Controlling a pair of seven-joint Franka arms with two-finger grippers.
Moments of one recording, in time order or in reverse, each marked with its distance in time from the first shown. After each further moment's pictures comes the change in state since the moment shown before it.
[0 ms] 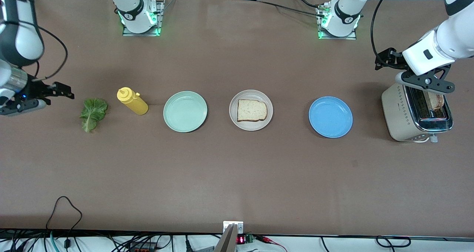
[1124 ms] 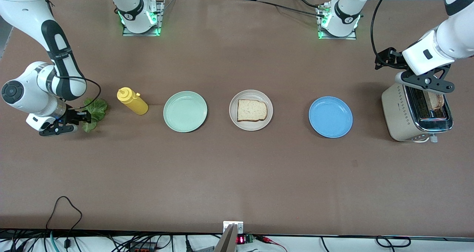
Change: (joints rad) left arm 0.000 0.000 0.000 0.000 0.000 -0.001 0.000; right arm -0.002 0.318 -0.005 -0.021 0.000 0.376 0.022
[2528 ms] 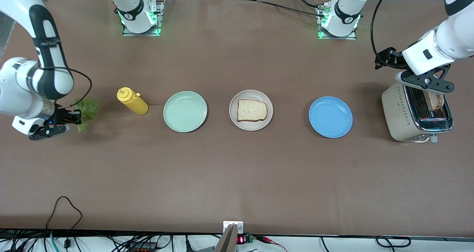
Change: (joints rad) left arm 0.000 0.000 0.000 0.000 0.000 -0.002 0.000; right arm 0.051 -0.118 0.004 0.178 0.000 -0.382 -0.118
